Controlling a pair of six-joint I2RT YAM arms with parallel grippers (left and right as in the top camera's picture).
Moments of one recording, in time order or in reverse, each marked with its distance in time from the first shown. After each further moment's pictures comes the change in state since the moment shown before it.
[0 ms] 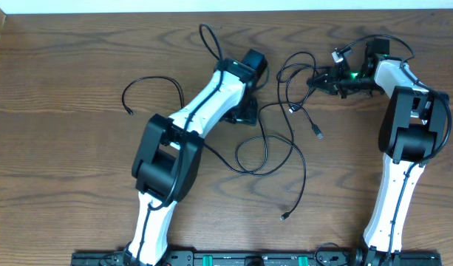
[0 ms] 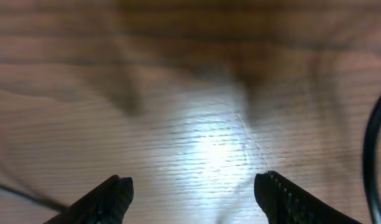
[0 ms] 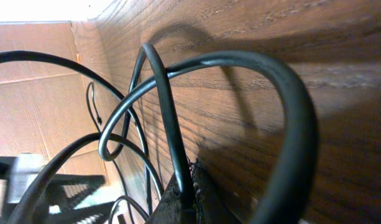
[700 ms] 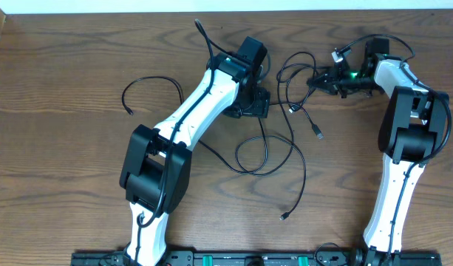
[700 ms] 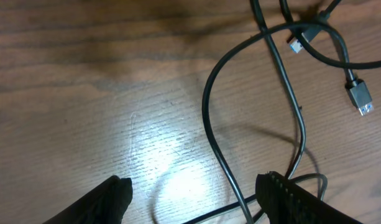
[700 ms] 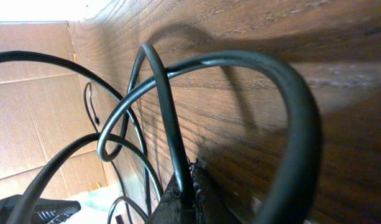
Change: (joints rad) left arm 0.003 -0.099 -0.008 0.077 0.248 0.053; right arm 0.002 -0.003 0.001 -0.004 0.012 0.000
